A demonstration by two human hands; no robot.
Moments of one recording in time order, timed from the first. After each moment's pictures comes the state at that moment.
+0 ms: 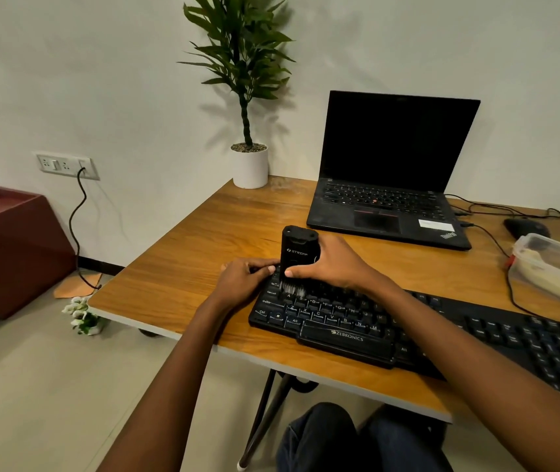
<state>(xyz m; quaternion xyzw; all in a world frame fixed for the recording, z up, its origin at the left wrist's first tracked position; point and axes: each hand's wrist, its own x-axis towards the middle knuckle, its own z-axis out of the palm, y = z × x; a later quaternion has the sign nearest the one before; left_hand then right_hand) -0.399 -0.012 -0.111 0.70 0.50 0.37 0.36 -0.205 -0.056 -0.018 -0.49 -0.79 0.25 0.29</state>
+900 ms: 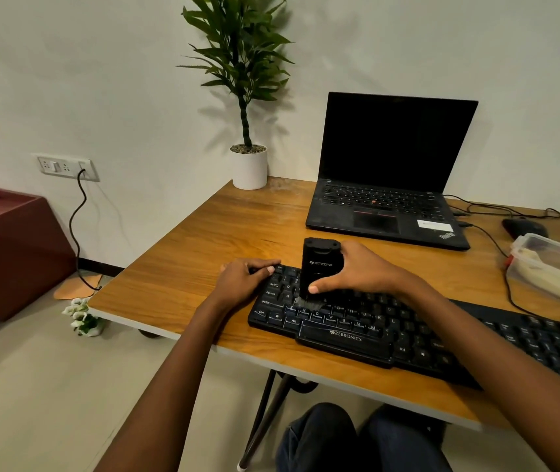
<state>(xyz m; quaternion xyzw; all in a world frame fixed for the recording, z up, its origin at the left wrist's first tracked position) -0.398 -0.016 -0.107 0.70 0.50 0.37 0.35 -0.172 -0.073 -0.006 -0.47 -0.78 0.34 0.23</state>
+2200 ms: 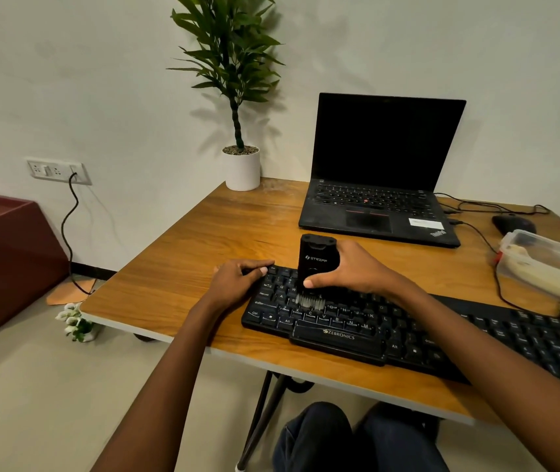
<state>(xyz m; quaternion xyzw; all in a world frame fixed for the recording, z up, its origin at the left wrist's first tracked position) -0.400 -0.014 -0.109 0.69 0.49 0.37 0.38 -0.169 -0.072 -0.013 -0.50 -0.77 0.30 0.25</state>
